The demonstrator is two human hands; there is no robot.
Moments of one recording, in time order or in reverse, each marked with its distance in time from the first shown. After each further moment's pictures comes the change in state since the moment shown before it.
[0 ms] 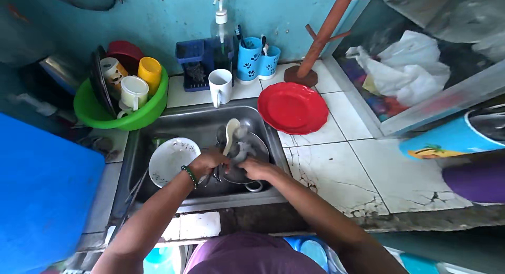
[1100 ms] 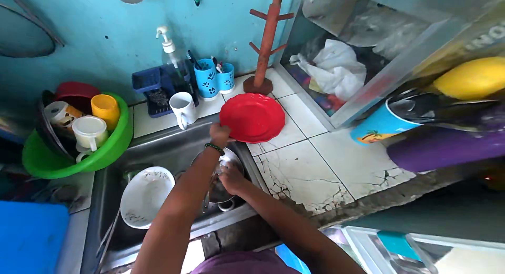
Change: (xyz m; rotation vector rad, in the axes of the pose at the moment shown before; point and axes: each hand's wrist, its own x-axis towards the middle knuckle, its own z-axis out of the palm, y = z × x) left_hand 0.124 0.100 0.082 -0.167 0.275 0.250; right_hand 0.007 0.005 0.011 0.059 0.148 0.102
